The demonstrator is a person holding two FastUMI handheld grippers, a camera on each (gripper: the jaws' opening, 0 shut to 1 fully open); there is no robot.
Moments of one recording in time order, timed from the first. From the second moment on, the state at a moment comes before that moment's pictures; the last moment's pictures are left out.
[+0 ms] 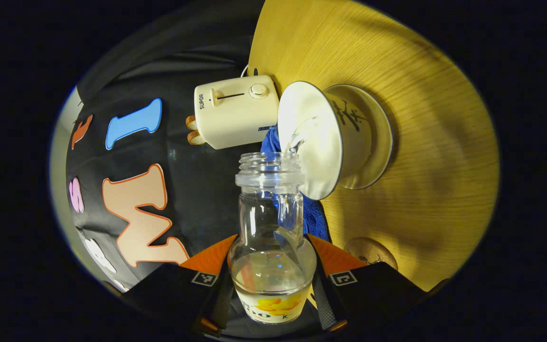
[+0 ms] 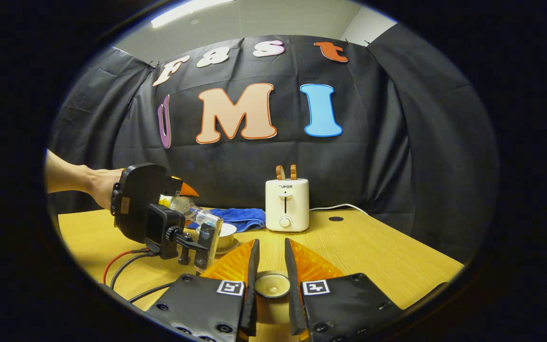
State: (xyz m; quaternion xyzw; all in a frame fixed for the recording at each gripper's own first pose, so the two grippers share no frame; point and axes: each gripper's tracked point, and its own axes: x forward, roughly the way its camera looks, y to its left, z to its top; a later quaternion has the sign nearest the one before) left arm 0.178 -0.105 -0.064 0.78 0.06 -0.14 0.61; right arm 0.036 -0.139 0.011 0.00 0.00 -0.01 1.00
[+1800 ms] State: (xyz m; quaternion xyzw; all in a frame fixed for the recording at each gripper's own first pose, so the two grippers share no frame) left arm 0.175 -0.110 -0.048 0.89 0.06 -0.14 0.43; right arm 0.036 -0.138 0.010 0.00 0.00 0.00 1.00
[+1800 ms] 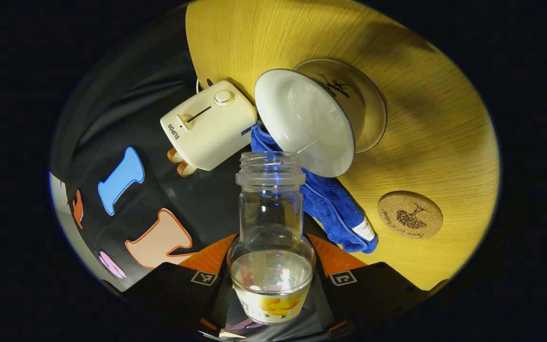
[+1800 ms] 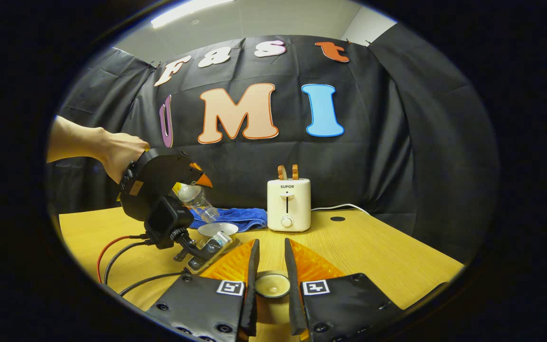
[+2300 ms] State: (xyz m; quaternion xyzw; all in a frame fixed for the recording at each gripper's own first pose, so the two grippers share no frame) left arm 0.175 -0.110 -0.060 0.82 0.06 -0.15 0.55; right arm 0.037 -0.138 0.011 0.00 0.00 0.00 1.00
